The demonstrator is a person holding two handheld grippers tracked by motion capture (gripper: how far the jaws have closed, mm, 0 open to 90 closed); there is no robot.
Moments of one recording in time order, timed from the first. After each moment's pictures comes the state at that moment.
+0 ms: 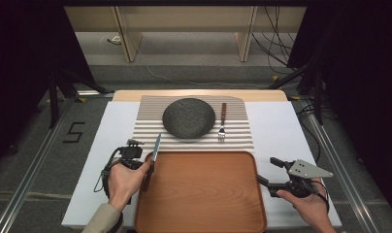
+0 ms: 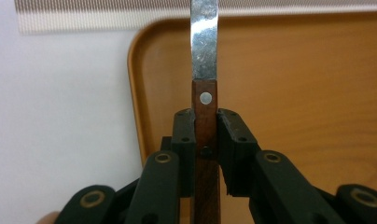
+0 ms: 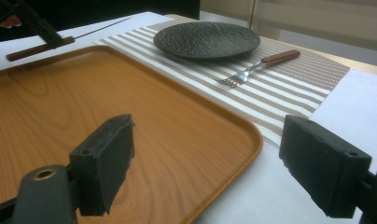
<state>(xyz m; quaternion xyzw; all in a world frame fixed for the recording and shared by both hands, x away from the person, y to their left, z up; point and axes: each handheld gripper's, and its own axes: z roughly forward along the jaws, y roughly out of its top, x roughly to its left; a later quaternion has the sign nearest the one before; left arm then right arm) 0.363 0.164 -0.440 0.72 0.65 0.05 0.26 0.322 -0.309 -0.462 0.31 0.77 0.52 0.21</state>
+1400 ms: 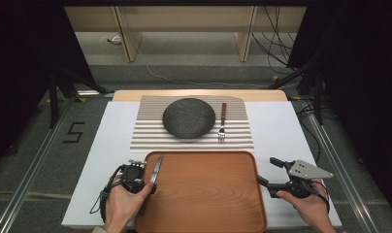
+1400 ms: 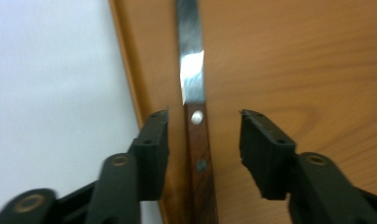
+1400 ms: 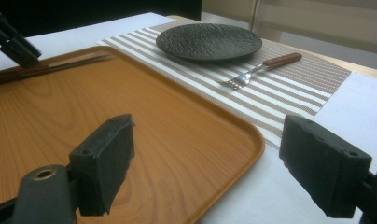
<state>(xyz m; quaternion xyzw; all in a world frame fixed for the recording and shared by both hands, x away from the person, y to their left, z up) 0.323 0.154 -0.452 0.76 0.59 0.11 0.25 0.321 -0.308 -0.460 0.31 0.77 0.52 0.21</state>
